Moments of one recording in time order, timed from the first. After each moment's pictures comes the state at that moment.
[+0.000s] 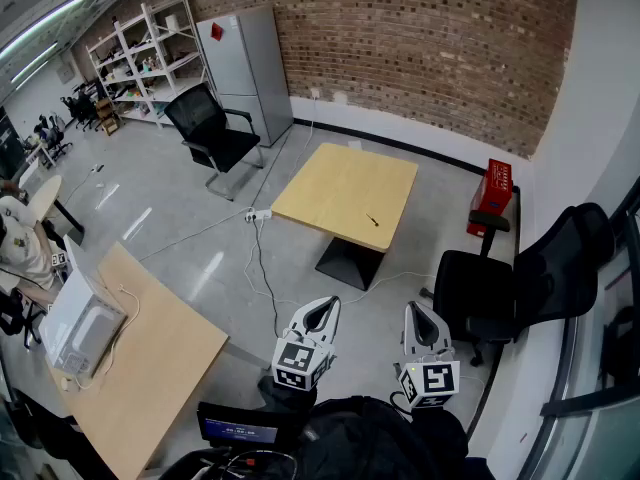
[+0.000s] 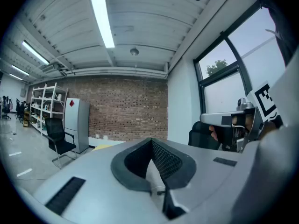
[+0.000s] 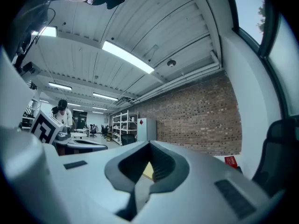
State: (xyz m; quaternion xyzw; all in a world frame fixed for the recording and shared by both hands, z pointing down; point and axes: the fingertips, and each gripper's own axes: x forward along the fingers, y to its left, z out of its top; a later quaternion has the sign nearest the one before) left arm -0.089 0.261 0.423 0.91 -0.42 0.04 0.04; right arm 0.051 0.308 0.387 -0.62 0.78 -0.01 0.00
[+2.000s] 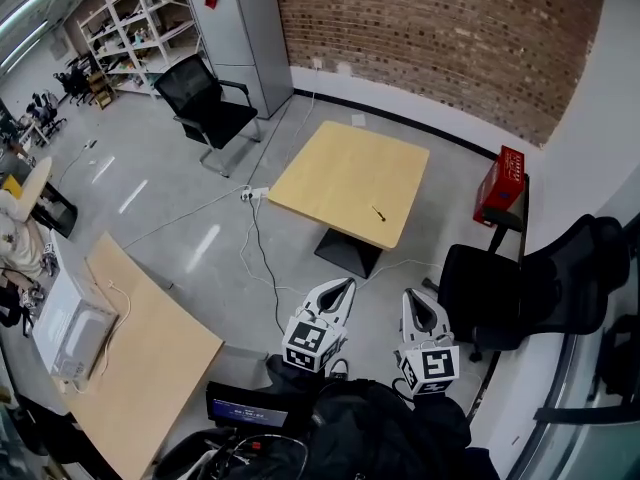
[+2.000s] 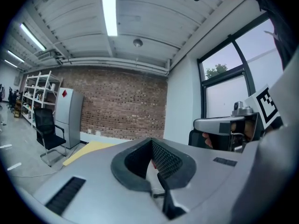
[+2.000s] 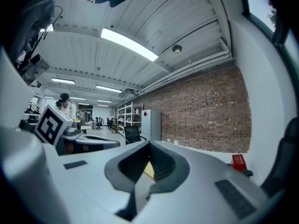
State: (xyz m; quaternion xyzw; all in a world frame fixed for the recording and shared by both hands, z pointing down) left arm -0.056 0.134 0.455 0.92 -0.38 0.04 0.07; right arm 0.045 0.179 0.425 -0.59 0.81 -0.03 -0.04
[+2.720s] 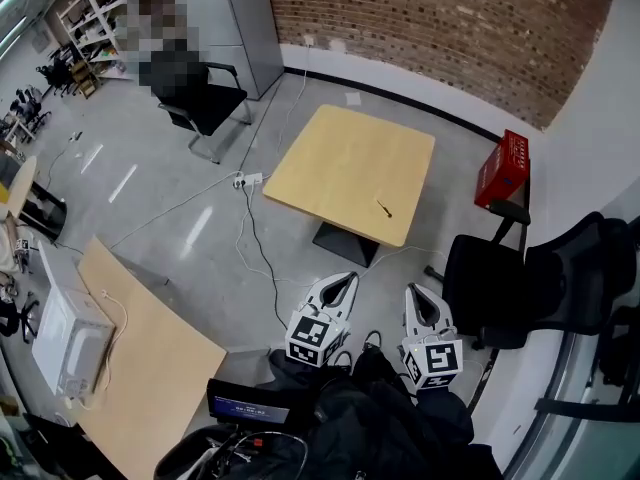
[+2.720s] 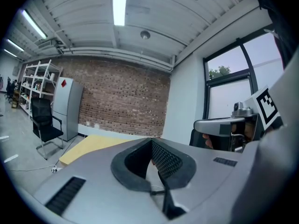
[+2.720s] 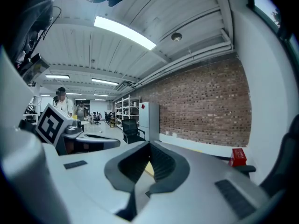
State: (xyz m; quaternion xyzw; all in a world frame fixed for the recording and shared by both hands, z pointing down) left arm -0.071 0.056 0.487 0.92 -0.37 0.05 0.11; right arm 0.029 0.102 0.457 -0.60 0.80 -0.06 -0.08
